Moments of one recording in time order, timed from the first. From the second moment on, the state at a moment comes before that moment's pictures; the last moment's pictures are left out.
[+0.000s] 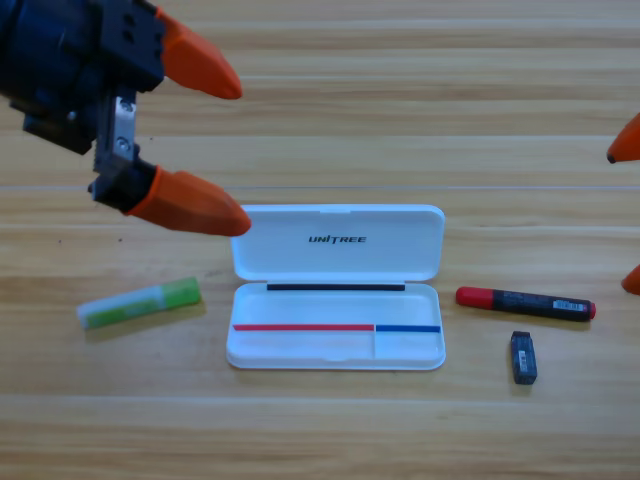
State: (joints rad) arm 0 -0.88 1.40 -1.33 0.70 -0.18 0.54; arm 1 0.82 1.28 -1.29 0.84 0.36 -0.40
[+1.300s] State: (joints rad) arm 0 -0.63 1.59 -1.27 0.83 0.10 0.87; arm 1 0.79 1.56 -1.25 0.87 0.06 0.26
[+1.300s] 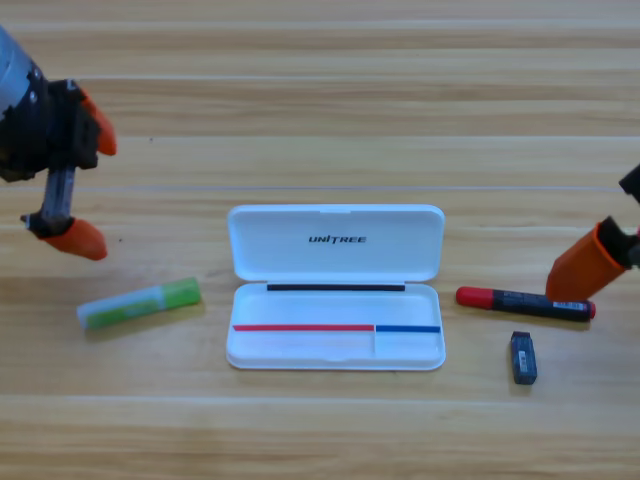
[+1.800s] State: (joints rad) arm 0 -0.53 1.81 -1.27 0.83 0.08 0.84; arm 1 0.78 1.85 -1.23 0.85 0.01 0.54
